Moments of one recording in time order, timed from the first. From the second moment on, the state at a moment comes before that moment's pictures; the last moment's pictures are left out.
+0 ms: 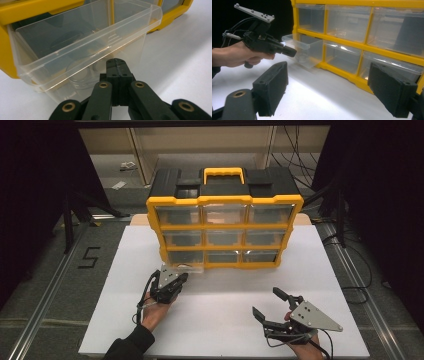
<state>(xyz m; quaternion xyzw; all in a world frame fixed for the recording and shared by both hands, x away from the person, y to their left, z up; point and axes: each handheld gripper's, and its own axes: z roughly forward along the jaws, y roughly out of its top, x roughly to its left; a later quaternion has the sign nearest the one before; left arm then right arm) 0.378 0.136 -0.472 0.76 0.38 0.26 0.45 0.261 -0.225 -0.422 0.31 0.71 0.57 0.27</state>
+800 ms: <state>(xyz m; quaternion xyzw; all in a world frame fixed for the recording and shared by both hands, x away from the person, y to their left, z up) 0.393 0.134 -0.472 0.75 0.39 0.27 0.46 0.262 -0.225 -0.422 0.31 0.71 0.57 0.27</state>
